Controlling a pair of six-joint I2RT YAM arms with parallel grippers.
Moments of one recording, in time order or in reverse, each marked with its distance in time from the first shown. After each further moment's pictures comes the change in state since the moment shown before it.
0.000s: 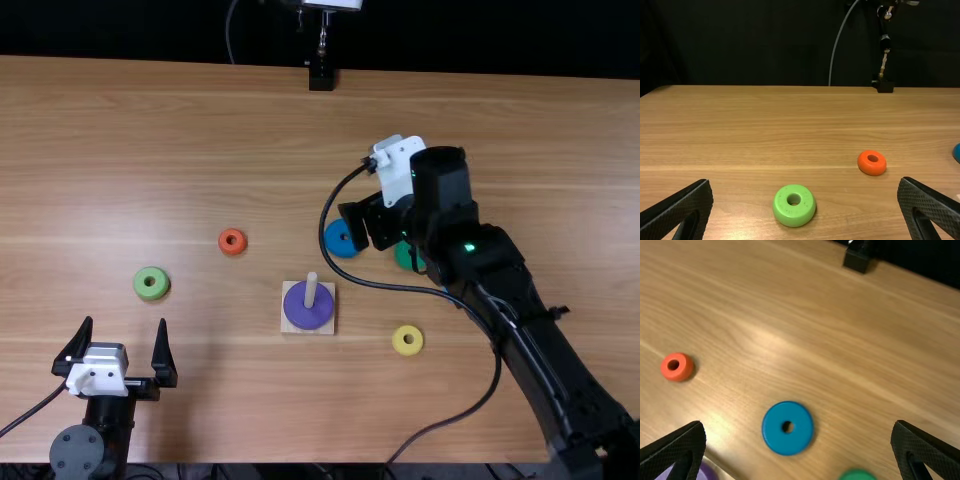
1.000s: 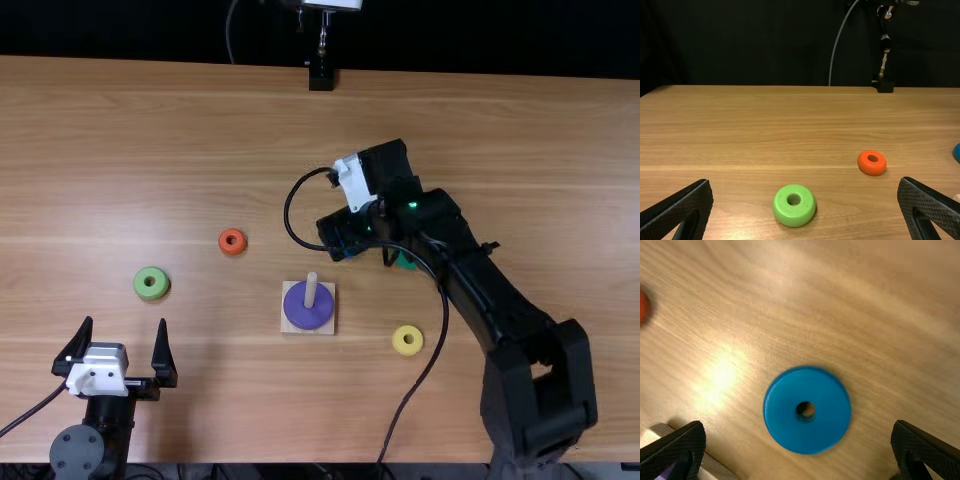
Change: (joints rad) left arm 0.000 0.000 0.000 0.000 0.000 0.000; right arm 0.023 0.318 0.175 -0.211 -0.004 0.002
